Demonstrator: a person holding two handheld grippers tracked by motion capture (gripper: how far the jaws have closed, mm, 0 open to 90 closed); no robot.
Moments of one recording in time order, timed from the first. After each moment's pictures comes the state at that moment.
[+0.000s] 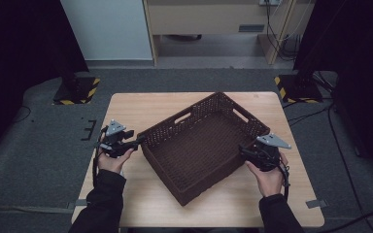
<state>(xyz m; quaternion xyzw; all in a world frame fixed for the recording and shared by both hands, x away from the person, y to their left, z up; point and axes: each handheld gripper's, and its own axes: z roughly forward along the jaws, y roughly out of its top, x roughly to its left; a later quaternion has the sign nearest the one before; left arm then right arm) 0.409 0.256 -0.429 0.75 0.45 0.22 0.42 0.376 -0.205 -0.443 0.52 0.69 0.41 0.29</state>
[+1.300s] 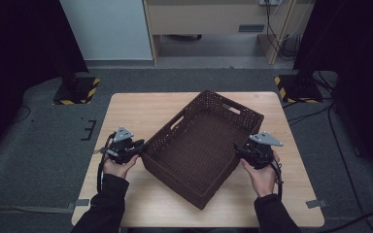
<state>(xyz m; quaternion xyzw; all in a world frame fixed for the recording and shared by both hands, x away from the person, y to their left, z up) 0.393 0.236 -0.440 0.78 0.43 0.19 0.41 0.386 -0.192 -0.448 0.50 0.70 0.41 0.28</state>
